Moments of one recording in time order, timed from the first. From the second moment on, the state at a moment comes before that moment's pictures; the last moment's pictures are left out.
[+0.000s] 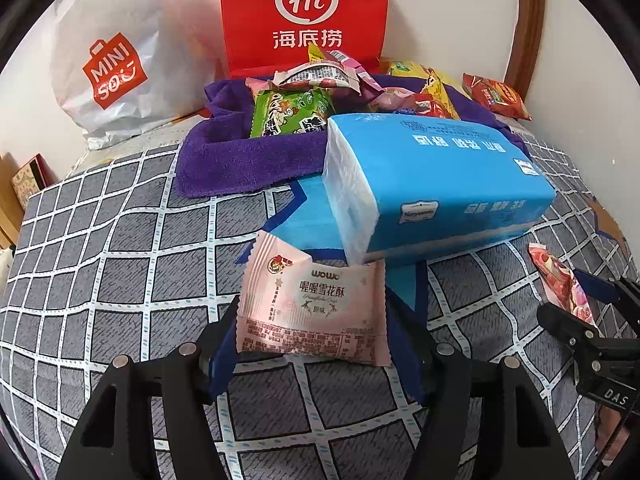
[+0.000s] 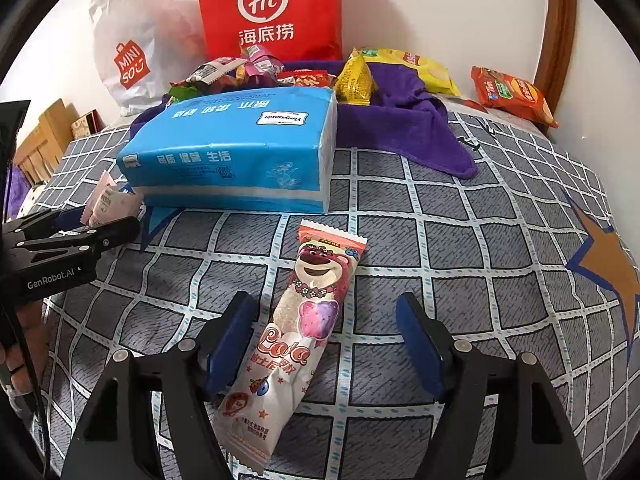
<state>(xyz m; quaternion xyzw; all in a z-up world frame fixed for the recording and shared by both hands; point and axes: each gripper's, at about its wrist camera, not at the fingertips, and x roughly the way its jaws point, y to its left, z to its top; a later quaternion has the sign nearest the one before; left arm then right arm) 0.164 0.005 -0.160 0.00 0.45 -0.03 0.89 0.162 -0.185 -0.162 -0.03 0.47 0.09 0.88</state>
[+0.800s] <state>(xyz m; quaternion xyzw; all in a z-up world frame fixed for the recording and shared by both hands) 0.136 0.032 -0.114 -0.07 0.45 -0.07 0.89 0.138 -0.184 -0.116 -0.03 0.46 0.10 0.88</state>
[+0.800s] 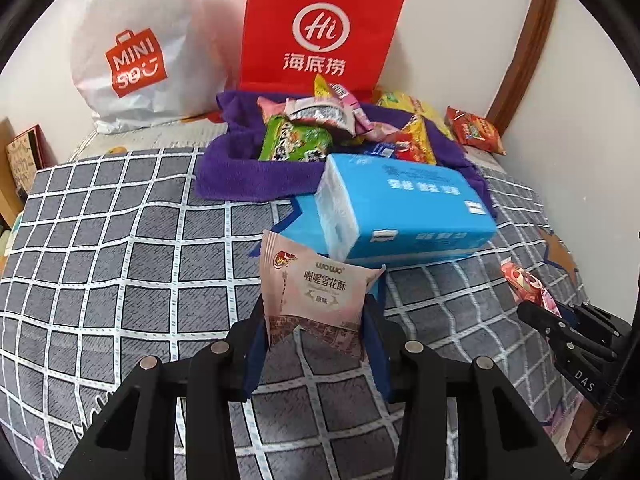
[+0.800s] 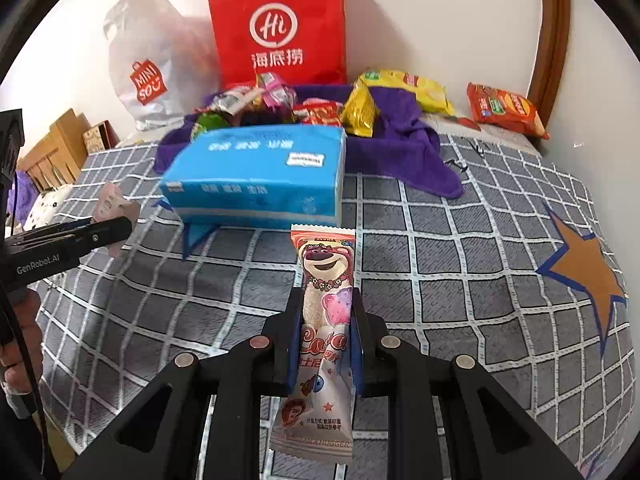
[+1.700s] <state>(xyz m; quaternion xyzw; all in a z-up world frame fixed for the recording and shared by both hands) 0.138 0.015 -0.031 -0.07 0.40 -0.11 0.91 0.139 -0.192 -0.042 -0.01 0.40 0.11 0.91</state>
